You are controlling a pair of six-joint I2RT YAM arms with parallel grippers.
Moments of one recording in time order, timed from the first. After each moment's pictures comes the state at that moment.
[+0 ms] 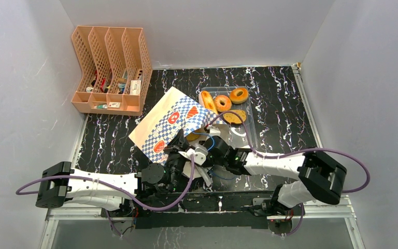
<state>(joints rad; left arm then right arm) -1.47 1.06 0.52 0.83 -1.09 0.96 1.04 1.41 0.68 0.10 0.11 0.85</state>
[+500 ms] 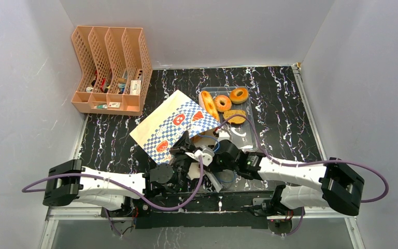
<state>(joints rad) -1.45 1.15 0.52 0.88 -1.10 0.95 1.05 1.20 0.60 -0.07 0.09 0.87</state>
